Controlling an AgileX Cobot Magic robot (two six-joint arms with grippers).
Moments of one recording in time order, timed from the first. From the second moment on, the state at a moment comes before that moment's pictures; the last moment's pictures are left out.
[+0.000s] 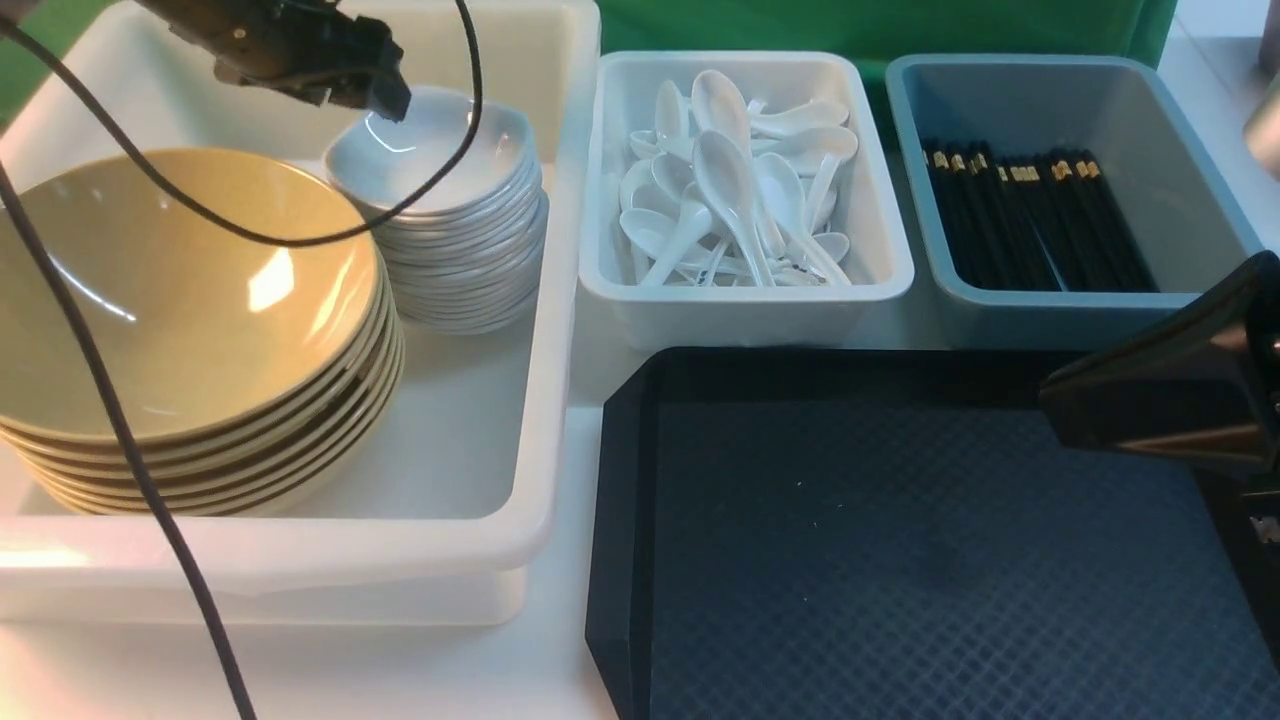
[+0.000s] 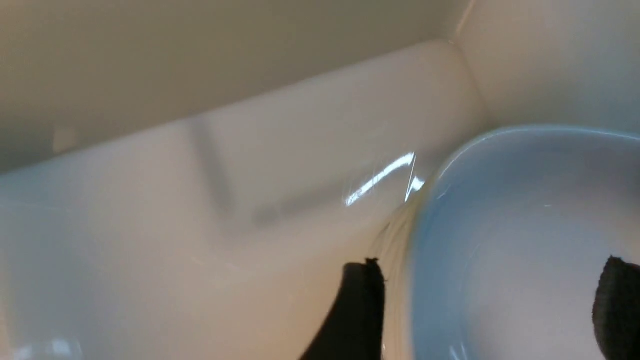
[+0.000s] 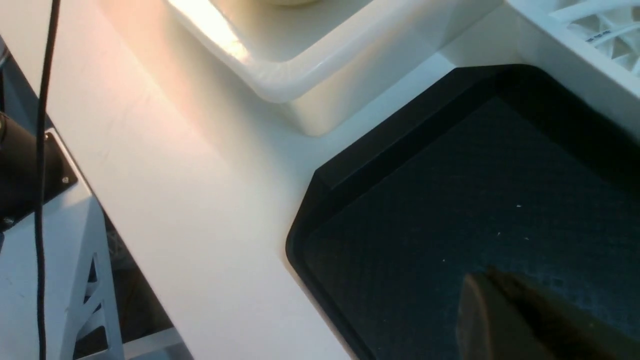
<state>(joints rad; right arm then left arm) 0.42 1.00 -1.10 0.43 1.05 -0.41 -0.03 2.02 -1.98 -0.27 0.96 0.39</state>
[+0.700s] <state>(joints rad) 0.42 1.00 -1.10 0.42 0.88 -0.45 -0.05 1.03 -1.36 -0.12 1.14 0.23</state>
